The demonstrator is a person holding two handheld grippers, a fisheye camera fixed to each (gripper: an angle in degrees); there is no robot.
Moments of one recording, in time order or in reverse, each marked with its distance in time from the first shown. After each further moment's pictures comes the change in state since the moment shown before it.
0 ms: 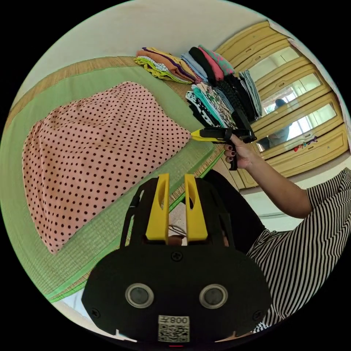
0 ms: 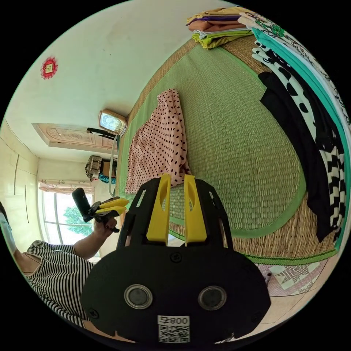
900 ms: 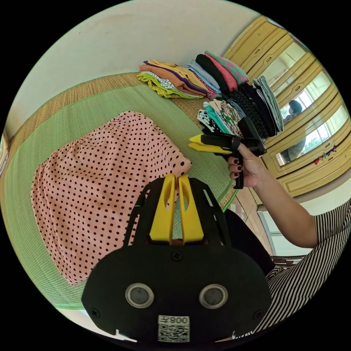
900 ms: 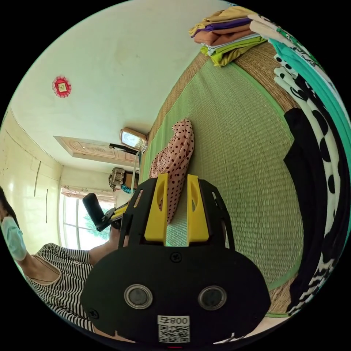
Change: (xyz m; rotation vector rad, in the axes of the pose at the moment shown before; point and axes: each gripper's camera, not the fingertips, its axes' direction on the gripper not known) left arm 0.049 -0.052 0.101 0.071 -0.161 -0.007; right arm 0.040 -0.094 -0.037 0.093 -0.206 -0.013
